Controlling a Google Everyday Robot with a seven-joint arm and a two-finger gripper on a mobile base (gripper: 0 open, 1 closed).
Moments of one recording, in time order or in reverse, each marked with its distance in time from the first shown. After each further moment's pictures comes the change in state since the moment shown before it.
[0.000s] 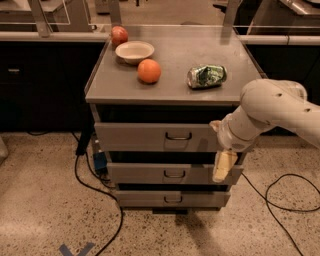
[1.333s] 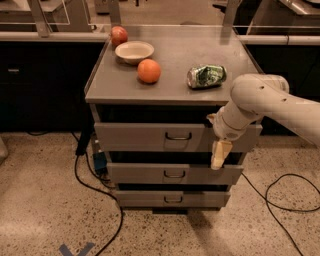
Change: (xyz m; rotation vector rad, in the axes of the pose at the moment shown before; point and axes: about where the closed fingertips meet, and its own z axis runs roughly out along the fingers) arm 0.012 -0.050 0.034 0.002 0.029 -0.038
